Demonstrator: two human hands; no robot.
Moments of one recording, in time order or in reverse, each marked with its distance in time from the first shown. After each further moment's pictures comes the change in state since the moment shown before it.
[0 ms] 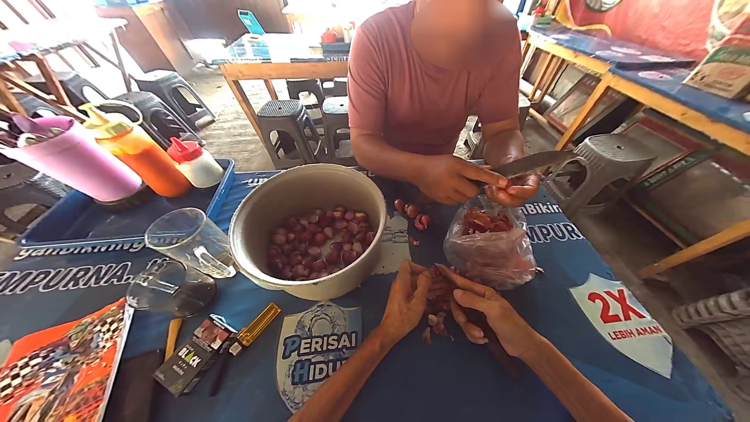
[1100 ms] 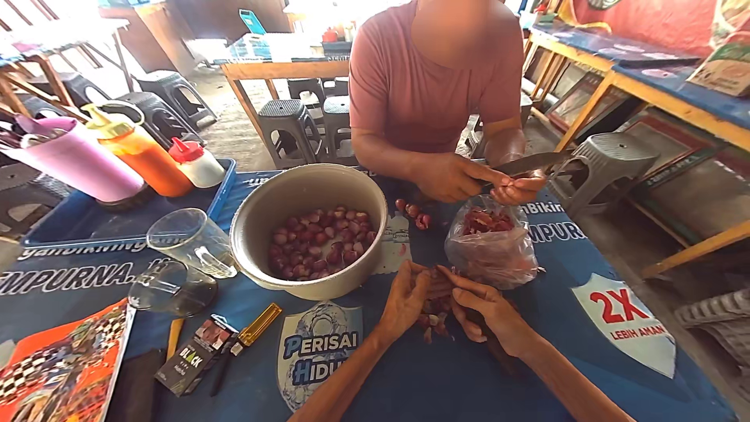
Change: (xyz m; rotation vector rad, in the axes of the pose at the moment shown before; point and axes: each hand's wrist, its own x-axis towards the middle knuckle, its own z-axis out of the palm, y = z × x) left_hand 0.001 0.004 -0.002 -0.119 -0.019 -0.084; right_hand 0.000 0.001 0.004 -0.079 0.080 -0.015
